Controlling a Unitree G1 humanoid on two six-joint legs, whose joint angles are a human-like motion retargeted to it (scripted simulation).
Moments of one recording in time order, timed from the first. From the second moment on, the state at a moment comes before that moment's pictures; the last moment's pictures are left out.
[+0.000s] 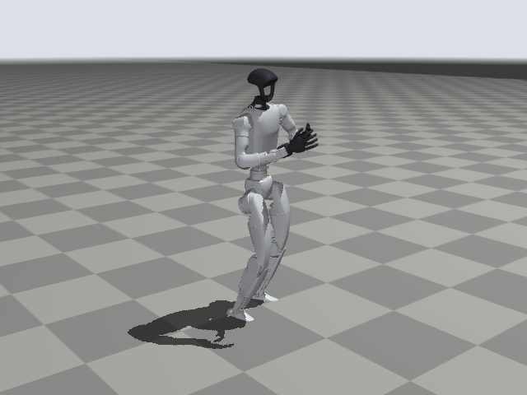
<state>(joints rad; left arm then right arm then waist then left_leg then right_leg) -0.35 0.57 -0.87 -0.49 -0.86 -0.41 0.47 -0.36 -0.46 0.52 -0.27 0.36 -0.19 -0.30 -0.13 0.04 0.11 -0.10 -0.04 0.22 0.41 -0.40 0.03 -0.27 -0.22 -0.08 0.67 -0.44 0.14</state>
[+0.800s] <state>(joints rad) -0.50 0.52 -1.11 1.01 0.25 -0.18 -0.11 -0.73 -0.44 1.32 0.79 -0.38 -0.04 0.39 -0.22 -0.05 0.33 -0.21 -0.12 0.19 0.11 -0.19 -0.04 -0.54 -0.28 -0.08 0.77 -0.43 0.12</state>
